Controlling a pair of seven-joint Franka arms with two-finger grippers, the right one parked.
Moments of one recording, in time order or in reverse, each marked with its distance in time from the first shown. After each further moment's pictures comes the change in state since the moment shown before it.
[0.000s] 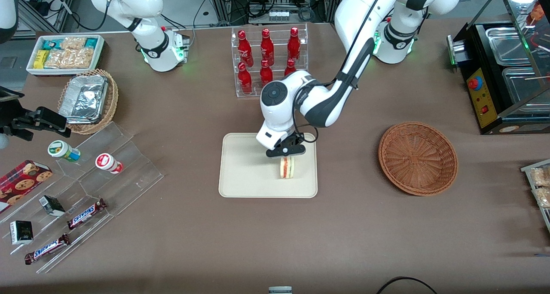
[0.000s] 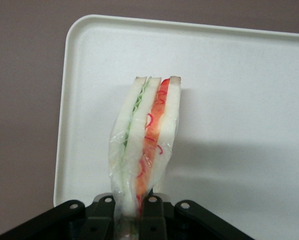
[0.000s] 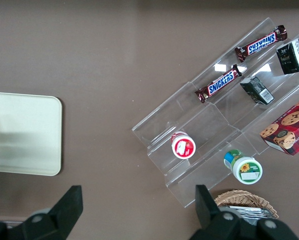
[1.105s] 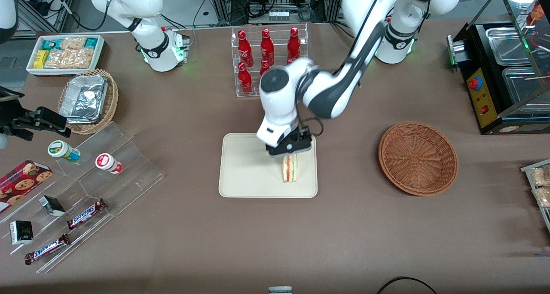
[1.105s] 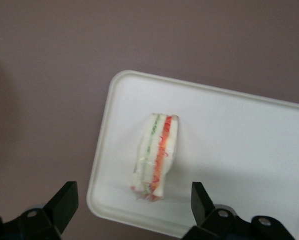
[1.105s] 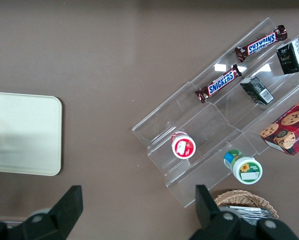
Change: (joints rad) arm 0.013 -0.183 0.018 0.065 0.047 -0.198 -0.070
